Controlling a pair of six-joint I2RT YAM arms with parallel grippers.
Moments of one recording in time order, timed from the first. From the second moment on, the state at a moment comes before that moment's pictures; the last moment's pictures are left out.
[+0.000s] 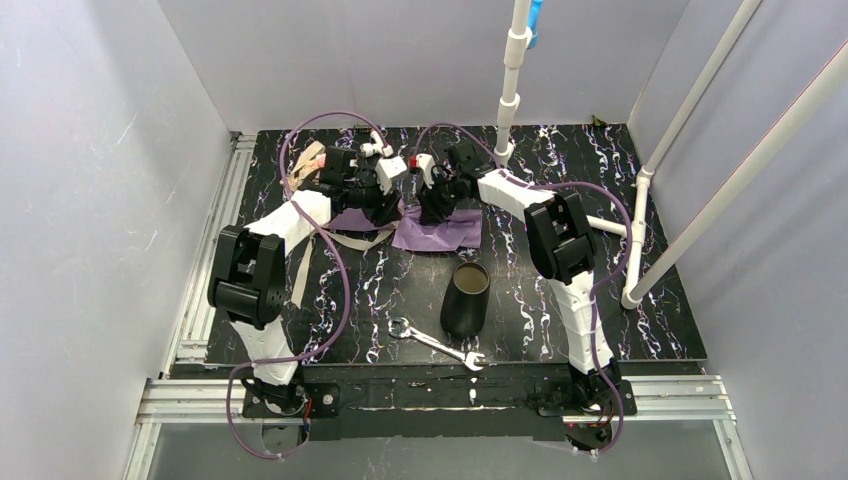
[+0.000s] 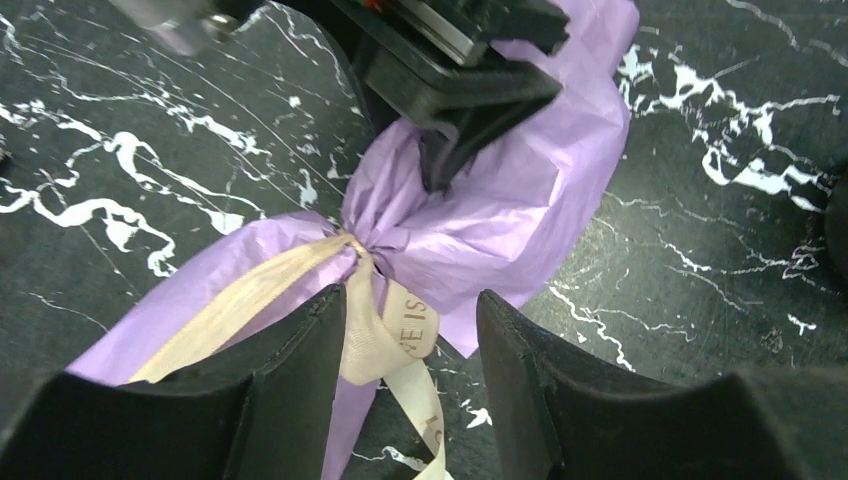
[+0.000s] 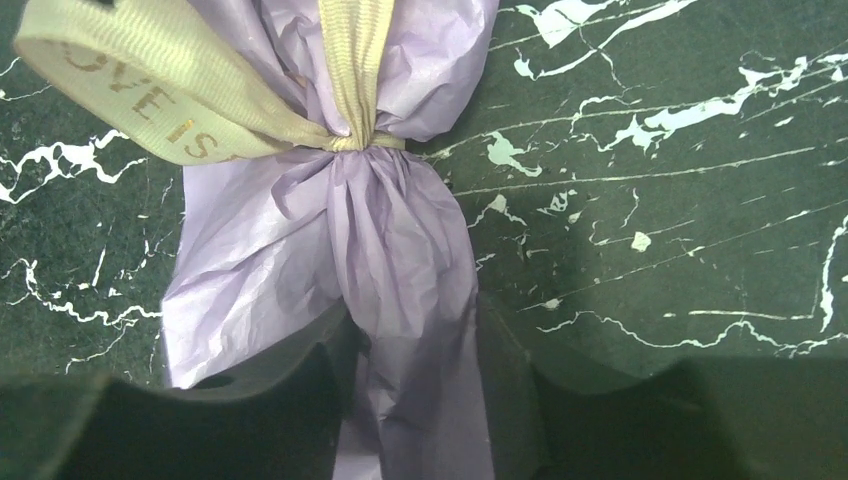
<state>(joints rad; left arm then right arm) -0.29 1.79 1.27 -0.23 0.68 0.56 0.52 2.31 1.81 -0.42 -0.62 -0.44</state>
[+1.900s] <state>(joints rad) -0.35 1.88 1.37 -0.38 0.44 0.39 0.52 2.31 1.78 -0.36 -0.63 -0.39</state>
